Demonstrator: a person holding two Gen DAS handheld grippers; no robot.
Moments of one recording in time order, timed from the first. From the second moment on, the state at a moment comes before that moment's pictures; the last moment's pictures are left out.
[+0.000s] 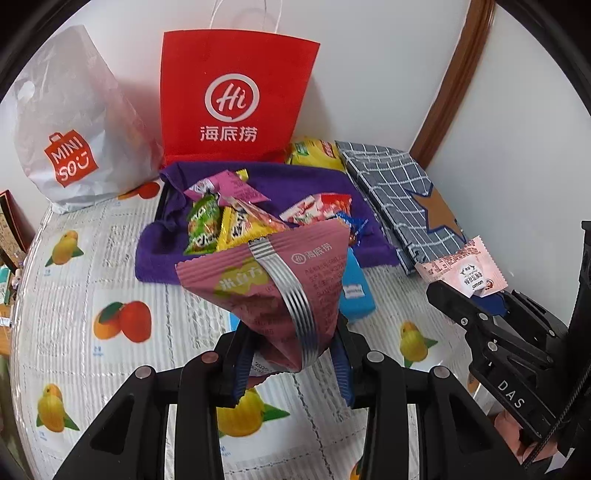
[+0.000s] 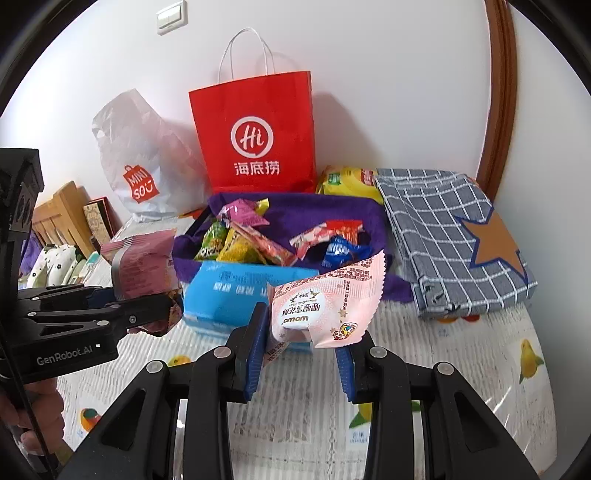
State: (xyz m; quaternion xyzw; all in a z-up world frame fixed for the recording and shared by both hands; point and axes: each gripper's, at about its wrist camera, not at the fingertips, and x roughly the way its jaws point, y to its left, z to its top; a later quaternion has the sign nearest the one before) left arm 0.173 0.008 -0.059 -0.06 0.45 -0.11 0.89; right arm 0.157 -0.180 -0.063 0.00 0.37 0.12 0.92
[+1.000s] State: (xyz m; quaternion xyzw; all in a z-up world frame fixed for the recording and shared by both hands) left arm 0.273 0.042 -0.043 -0.07 0.42 -0.07 0.90; right arm 0.282 -0.170 -0.040 -0.01 0.34 0.11 0.93
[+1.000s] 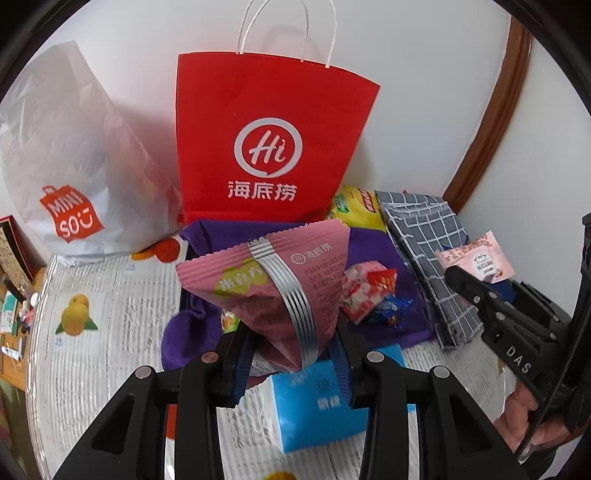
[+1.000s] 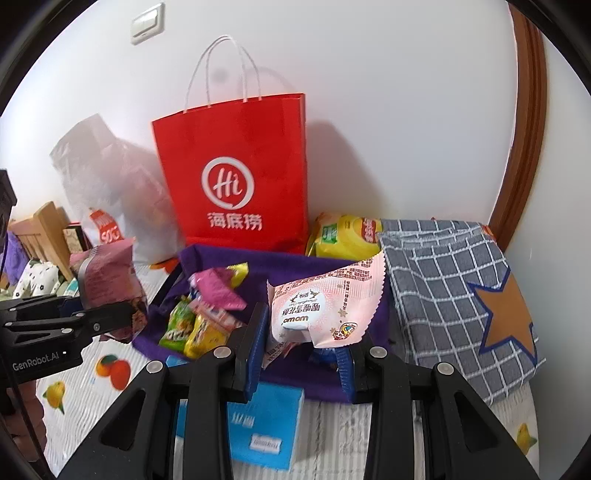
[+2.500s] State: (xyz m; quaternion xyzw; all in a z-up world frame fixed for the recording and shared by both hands) left arm 0.379 0.011 -0.115 -0.08 0.50 -0.11 0.86; right arm 0.405 -0.171 -0.138 0.00 0.44 0.11 0.89
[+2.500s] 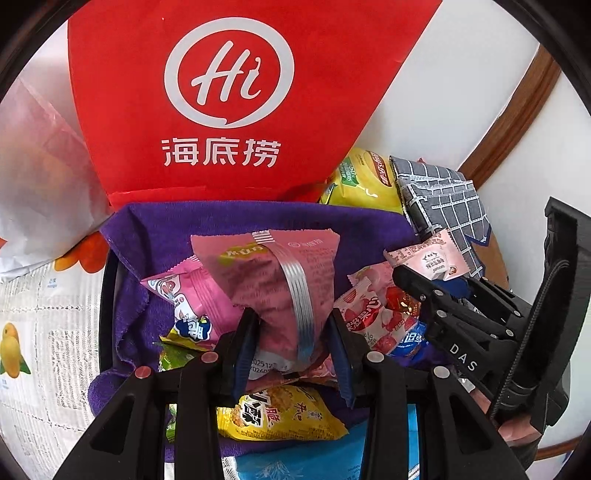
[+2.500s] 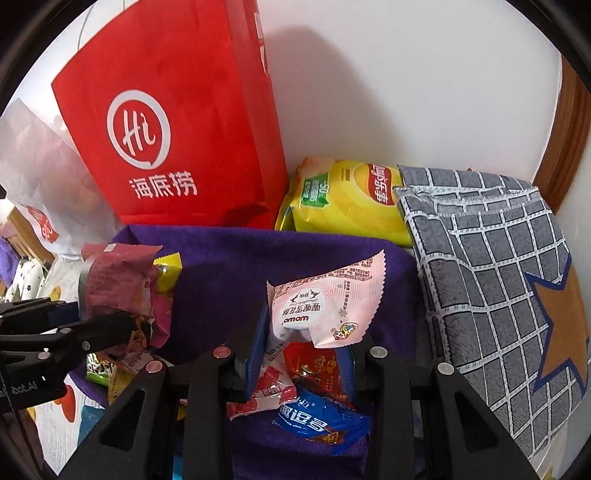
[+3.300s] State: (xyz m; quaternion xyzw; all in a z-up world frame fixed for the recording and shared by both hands) left arm 0.382 0.005 -0.122 -0.08 0.50 -0.11 0.85; right arm 0.414 -0.167 -0.156 -0.02 0.46 0.11 0.88
